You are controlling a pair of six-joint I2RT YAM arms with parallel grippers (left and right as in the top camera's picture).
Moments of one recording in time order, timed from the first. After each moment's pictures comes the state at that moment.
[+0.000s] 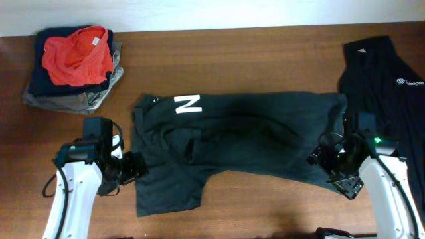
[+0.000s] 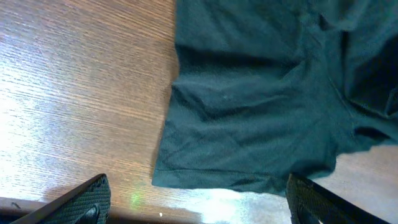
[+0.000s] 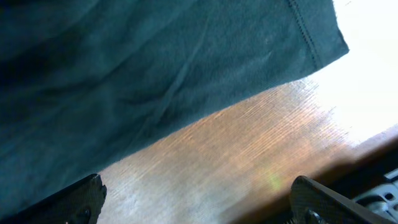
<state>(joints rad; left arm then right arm) 0.09 1.28 0.90 -1.14 0.12 -0.30 -0.20 1.23 0.88 -1.18 -0.06 0.62</state>
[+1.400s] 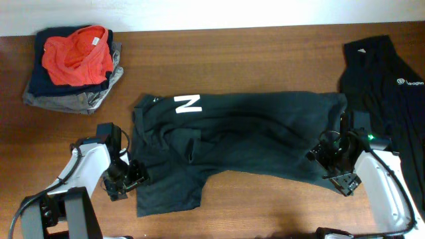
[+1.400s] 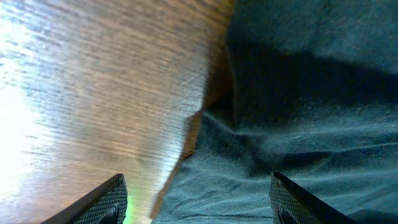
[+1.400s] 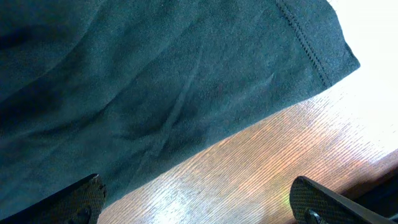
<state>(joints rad) 0.12 1.59 0.79 -0.97 0.14 -0.32 -0.20 1.31 0.84 -1.07 -0.03 0.70</state>
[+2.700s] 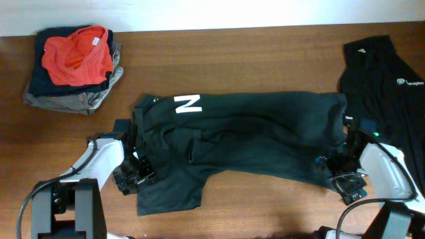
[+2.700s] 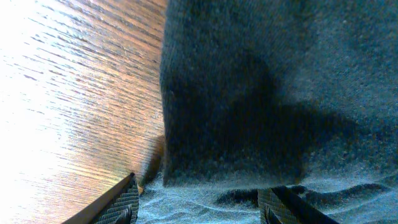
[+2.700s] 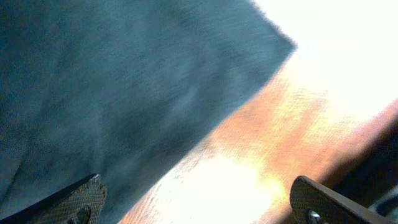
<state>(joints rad) -0.01 1.65 0.81 -0.91 0.11 -0.48 -0.36 1.43 0.80 -1.06 0.02 0.83</state>
